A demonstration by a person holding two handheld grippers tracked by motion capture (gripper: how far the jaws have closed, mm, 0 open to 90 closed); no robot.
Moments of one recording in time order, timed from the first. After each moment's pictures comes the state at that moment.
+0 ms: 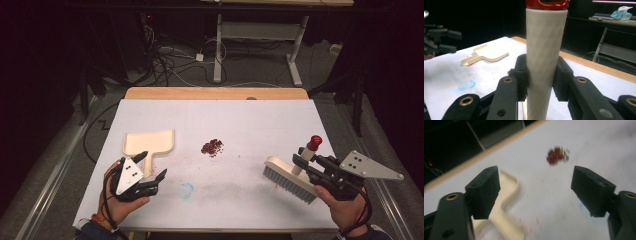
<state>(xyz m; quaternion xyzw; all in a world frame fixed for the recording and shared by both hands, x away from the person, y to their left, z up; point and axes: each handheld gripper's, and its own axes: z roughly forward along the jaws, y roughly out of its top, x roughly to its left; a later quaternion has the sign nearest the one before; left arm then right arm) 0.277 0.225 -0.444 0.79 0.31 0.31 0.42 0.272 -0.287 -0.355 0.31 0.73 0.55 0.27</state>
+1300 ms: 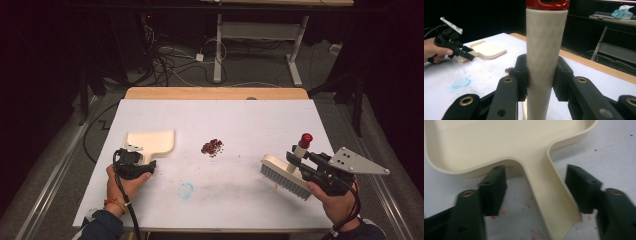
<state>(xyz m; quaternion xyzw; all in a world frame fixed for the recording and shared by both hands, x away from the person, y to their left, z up) 0.364 0.240 -0.490 0.76 0.56 0.18 0.28 0.283 -0.275 -0.360 0.30 0.74 0.54 0.28</state>
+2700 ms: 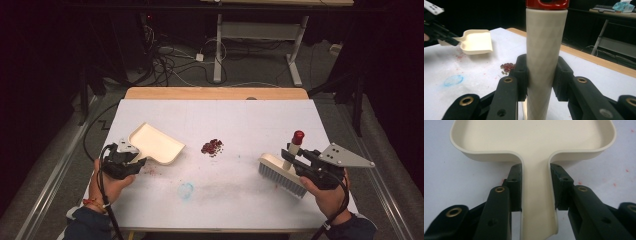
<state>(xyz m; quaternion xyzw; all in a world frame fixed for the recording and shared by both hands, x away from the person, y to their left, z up) 0.340 0.257 -0.442 0.83 0.45 0.18 0.27 0.303 -0.270 -0.375 0.31 0.74 0.53 0.27</state>
